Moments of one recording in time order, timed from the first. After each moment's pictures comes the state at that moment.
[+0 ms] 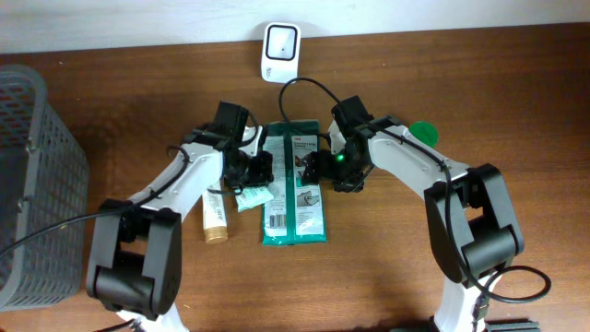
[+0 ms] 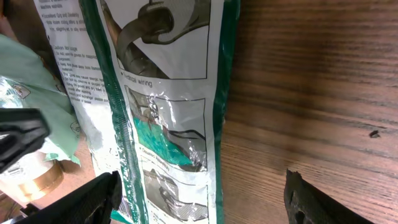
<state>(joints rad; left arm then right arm) -0.30 1.91 1.24 -0.66 0.36 -0.25 0.35 1.99 1.33 -0.74 -0.47 0.44</state>
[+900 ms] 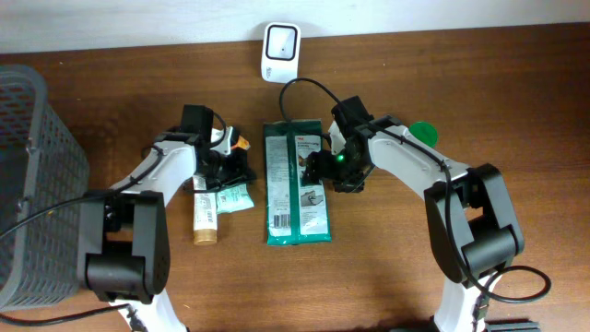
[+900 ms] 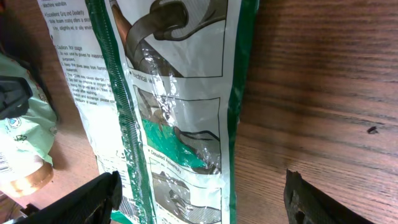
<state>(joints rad) -0.14 1.97 1.23 -0.63 0.53 -0.29 0.35 1.99 1.33 -0.74 -0.47 0.44</state>
